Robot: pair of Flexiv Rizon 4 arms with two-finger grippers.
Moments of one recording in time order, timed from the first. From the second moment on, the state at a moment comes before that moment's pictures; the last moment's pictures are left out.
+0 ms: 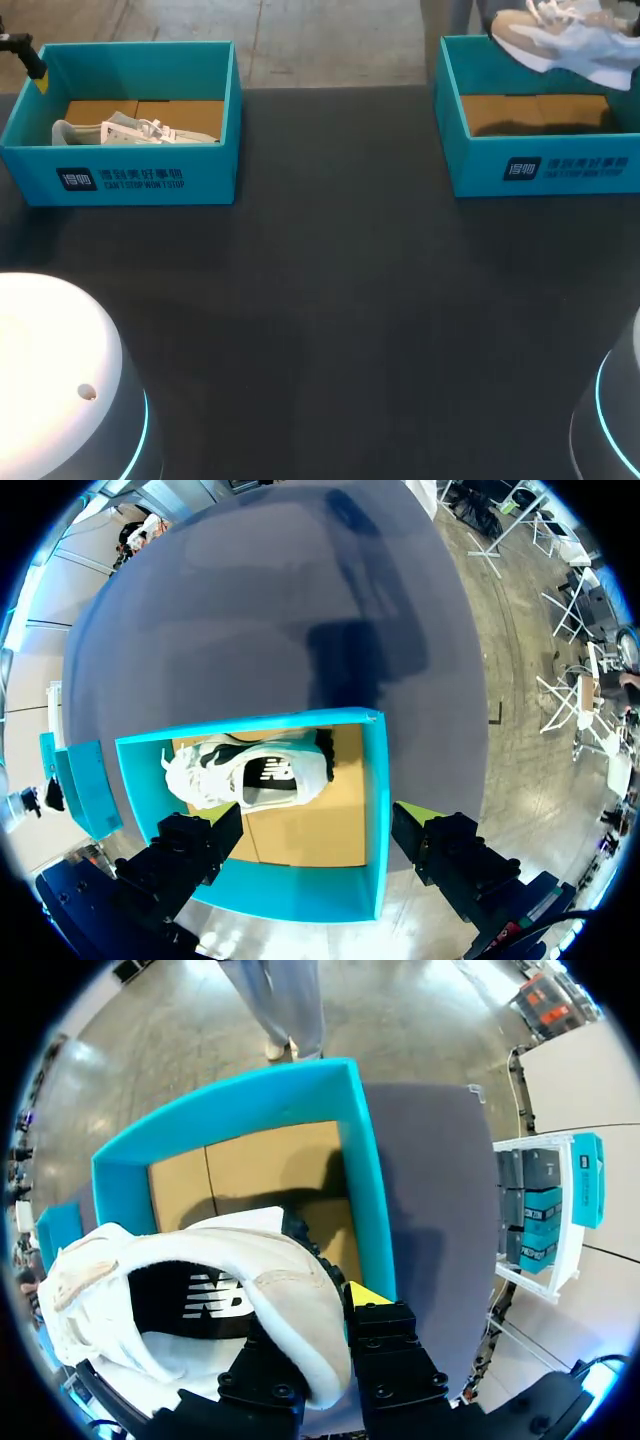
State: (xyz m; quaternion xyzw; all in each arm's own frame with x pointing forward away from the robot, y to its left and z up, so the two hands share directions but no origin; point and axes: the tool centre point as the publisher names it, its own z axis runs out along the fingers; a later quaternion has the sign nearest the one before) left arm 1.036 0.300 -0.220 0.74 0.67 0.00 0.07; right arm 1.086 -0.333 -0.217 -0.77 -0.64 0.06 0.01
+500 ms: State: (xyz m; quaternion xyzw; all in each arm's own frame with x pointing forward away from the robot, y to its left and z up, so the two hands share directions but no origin) left arm 1.036 0.300 -0.220 0.74 0.67 0.00 0.07; right arm 1.057 -0.313 -0.174 -0.75 -0.65 0.05 -0.01
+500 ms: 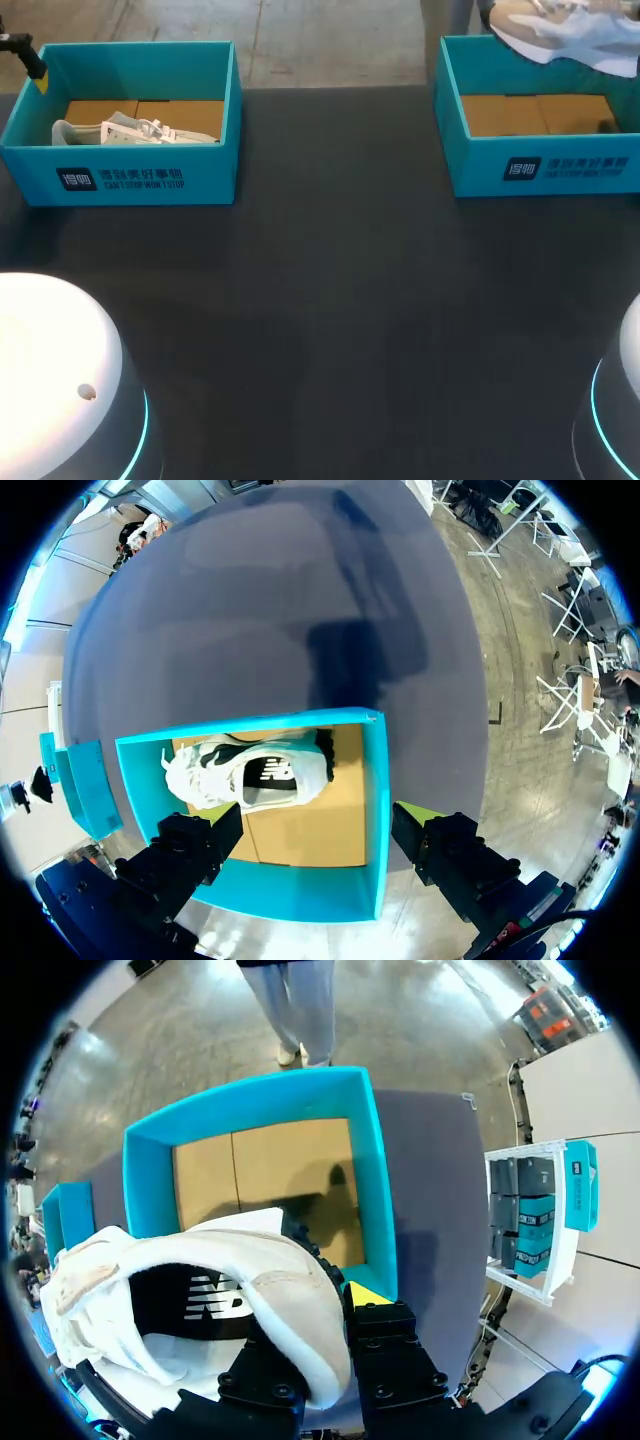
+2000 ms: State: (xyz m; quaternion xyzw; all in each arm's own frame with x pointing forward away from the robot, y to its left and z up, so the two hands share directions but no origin) left arm 1.036 0.300 -0.220 0.74 0.67 0.00 0.07; right arm 1.021 -0.256 -0.170 -0.77 -0.63 0.04 -0.03
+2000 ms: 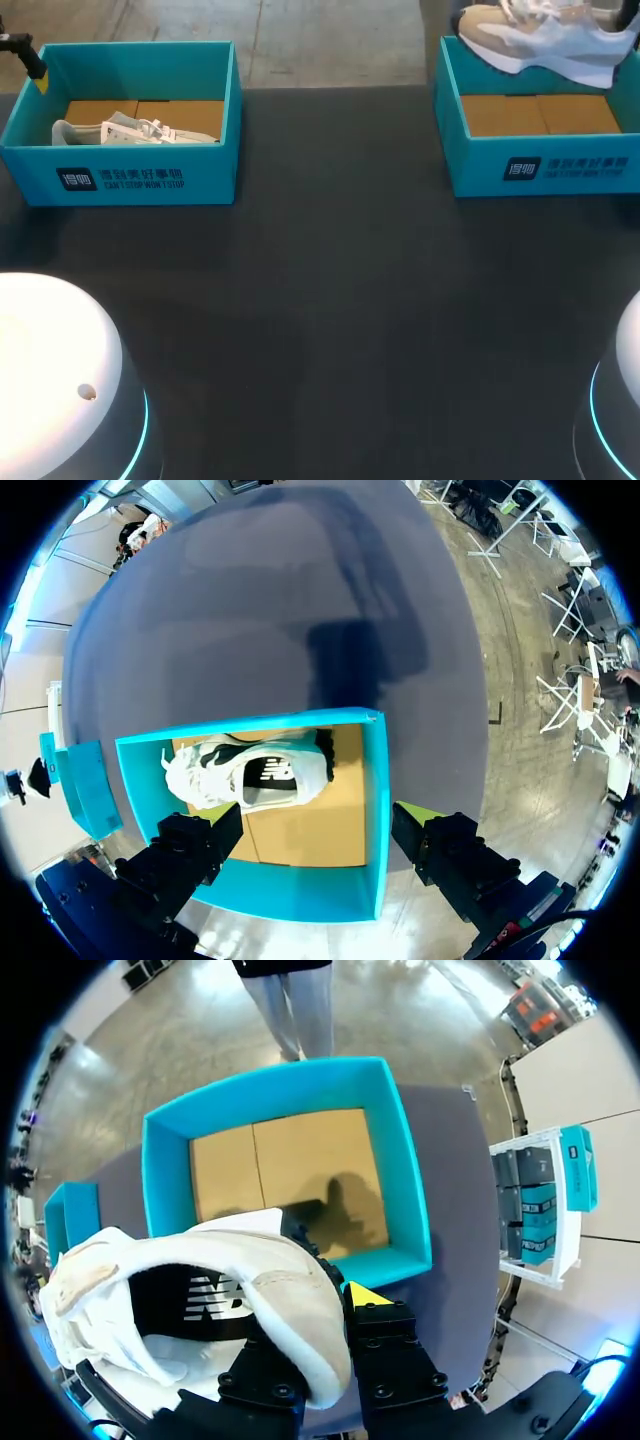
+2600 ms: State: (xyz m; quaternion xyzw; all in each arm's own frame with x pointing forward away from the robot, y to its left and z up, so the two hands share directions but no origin) left arm 1.036 0.300 -0.220 0.74 0.67 0.00 0.07; right arm 0.975 -0.186 -0.163 -0.77 -0.64 0.04 -0.03
